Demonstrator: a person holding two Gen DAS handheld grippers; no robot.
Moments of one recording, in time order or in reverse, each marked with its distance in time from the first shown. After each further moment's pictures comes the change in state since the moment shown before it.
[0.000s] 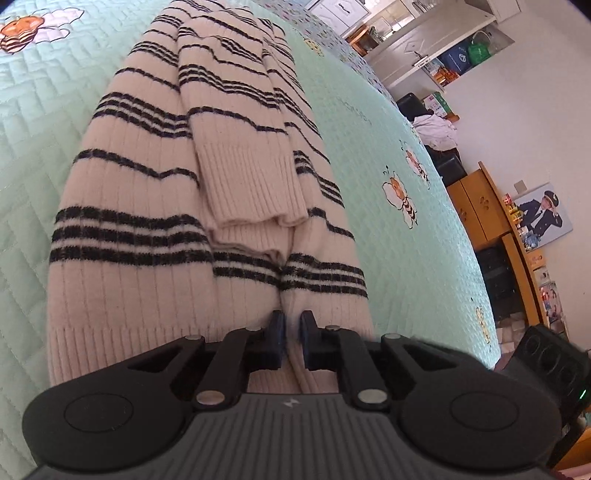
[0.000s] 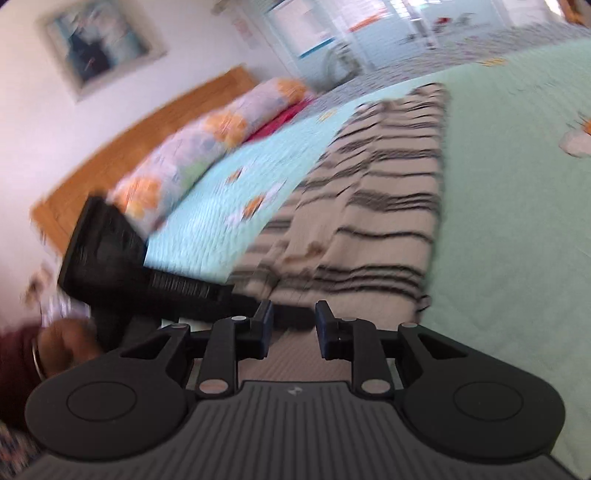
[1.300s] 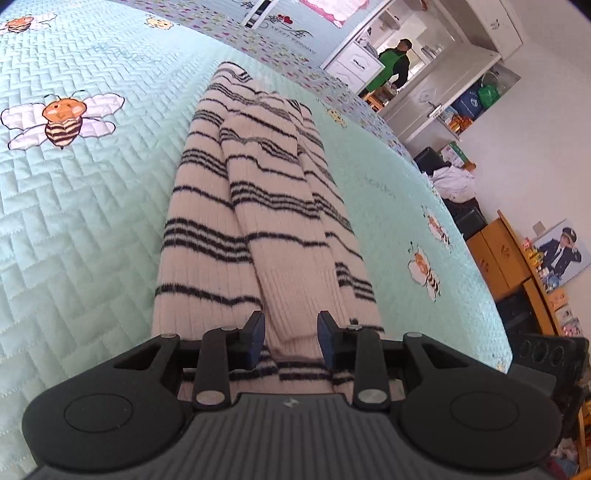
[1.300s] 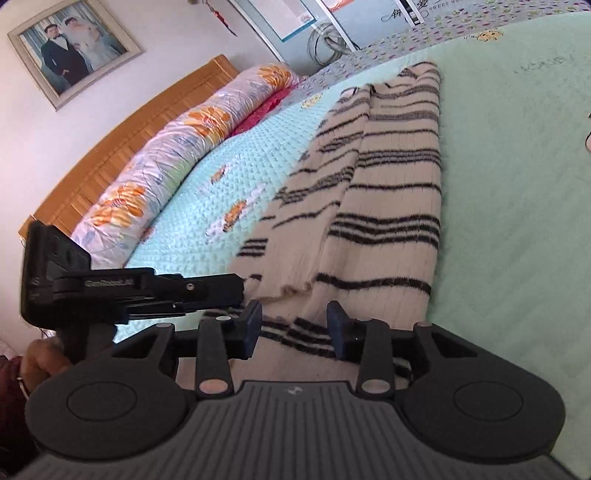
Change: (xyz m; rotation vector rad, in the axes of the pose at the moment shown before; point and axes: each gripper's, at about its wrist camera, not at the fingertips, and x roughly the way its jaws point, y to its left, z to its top) left arm -0.044 0.020 0.043 -0.009 -0.210 0.067; right arm 0.014 -0.040 0.055 0.215 -0.046 0.046
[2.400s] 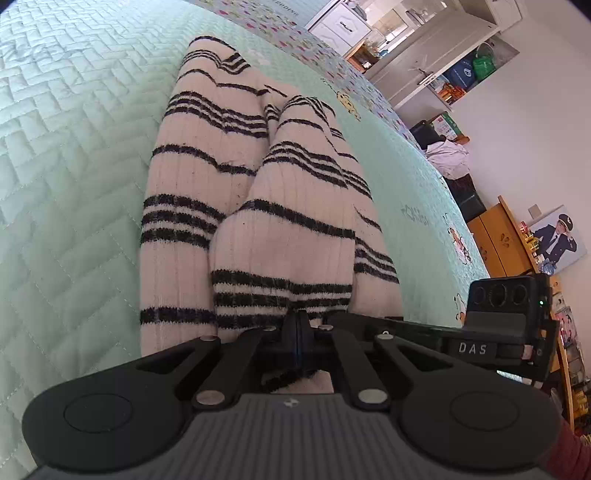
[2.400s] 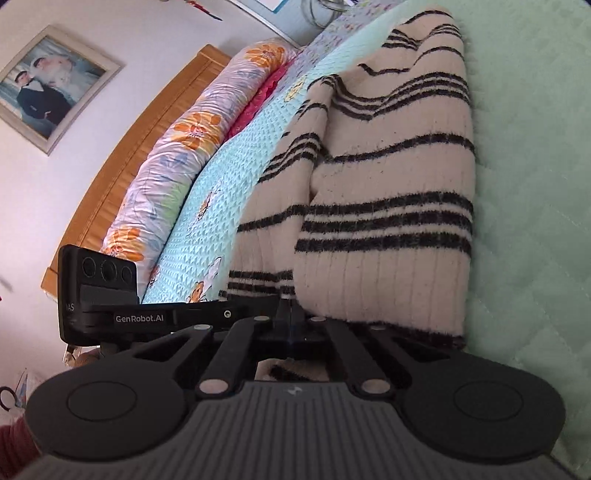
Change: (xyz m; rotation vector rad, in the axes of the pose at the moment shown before) left arm 0.163 0.058 0.151 0.046 0.167 -0.097; right arm 0.173 -0.125 0.144 0.159 0.156 0.211
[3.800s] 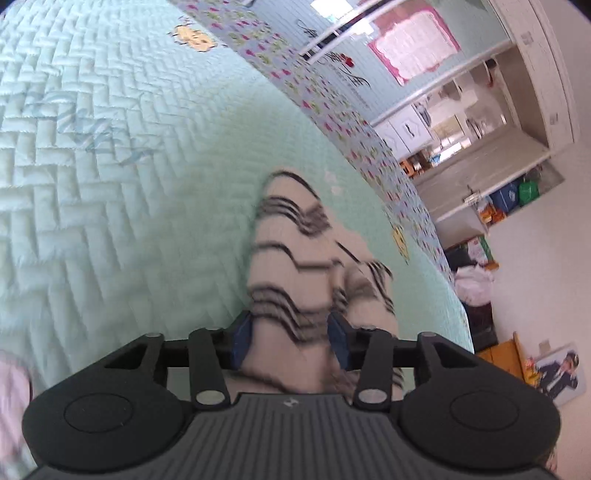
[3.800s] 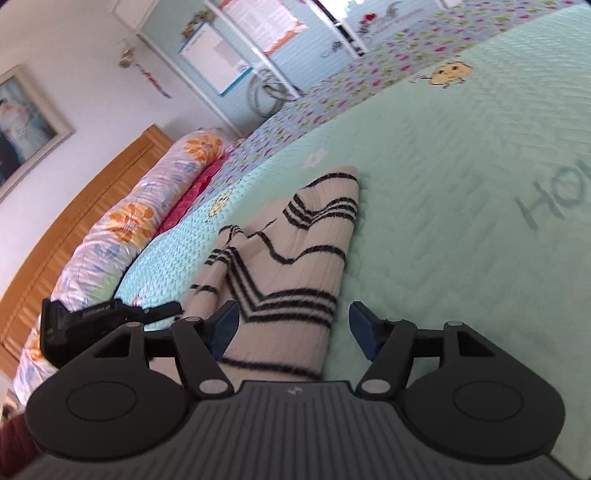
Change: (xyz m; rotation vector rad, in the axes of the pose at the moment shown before) left arm -0.056 0.011 0.066 -0.246 -0.266 0.075; right arm -0.067 -0.008 0.076 -0.029 -0.307 -0.254
